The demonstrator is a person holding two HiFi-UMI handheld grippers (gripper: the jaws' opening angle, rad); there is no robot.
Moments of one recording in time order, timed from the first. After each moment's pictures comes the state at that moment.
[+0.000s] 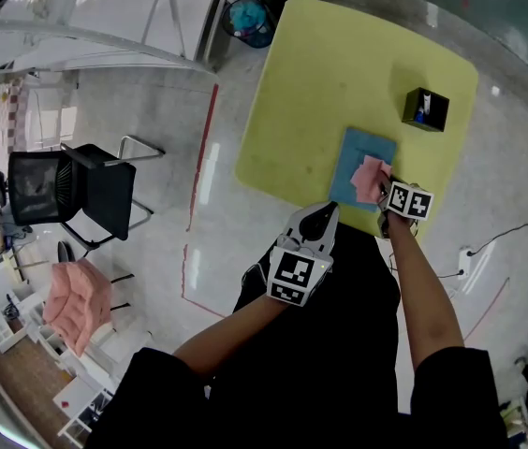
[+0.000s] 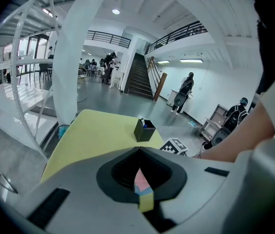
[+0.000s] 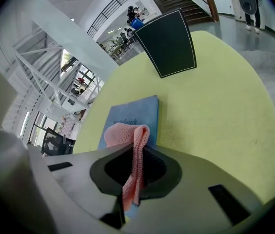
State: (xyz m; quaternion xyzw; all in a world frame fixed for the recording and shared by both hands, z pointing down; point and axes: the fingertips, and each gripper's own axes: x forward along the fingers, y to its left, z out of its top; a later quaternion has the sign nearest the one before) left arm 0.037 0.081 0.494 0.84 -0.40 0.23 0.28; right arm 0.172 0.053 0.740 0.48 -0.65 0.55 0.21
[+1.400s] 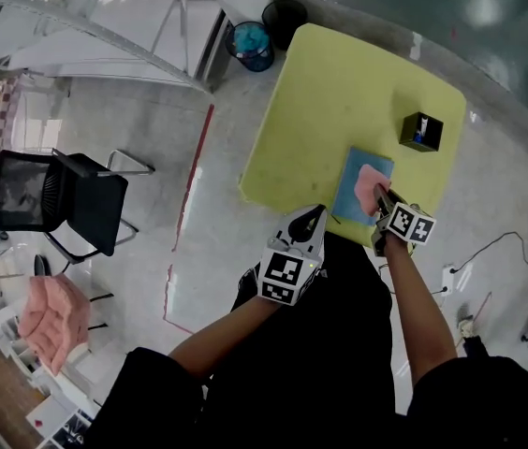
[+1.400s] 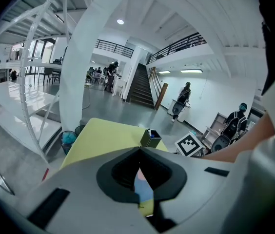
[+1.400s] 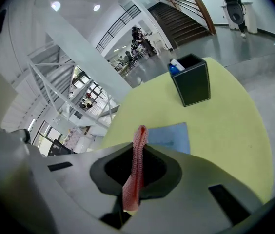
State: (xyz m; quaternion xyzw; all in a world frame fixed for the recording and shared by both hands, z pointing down) left arm -0.028 0.073 0.472 0.84 -0.42 0.18 0.27; right arm 0.136 0.037 0.646 0.51 -0.68 0.52 0.12
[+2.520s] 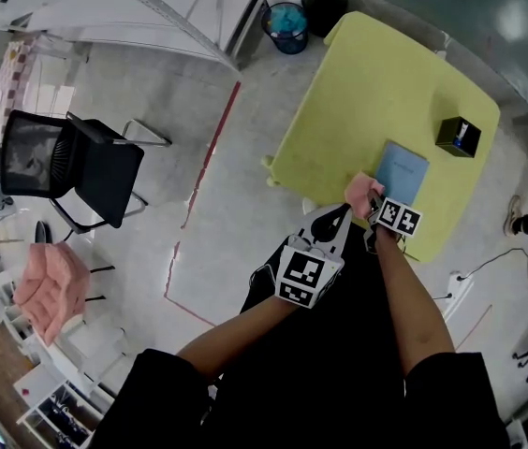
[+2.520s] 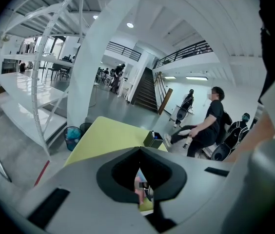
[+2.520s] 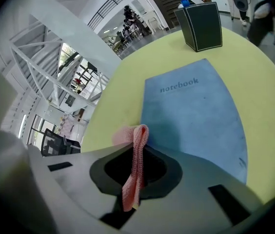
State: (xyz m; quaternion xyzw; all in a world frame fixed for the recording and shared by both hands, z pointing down) left arm -0.075 0.092 0.466 0.83 -0.44 0.15 0.30; right arm 0.037 0.084 0.738 0.48 -0.63 0.57 0.20
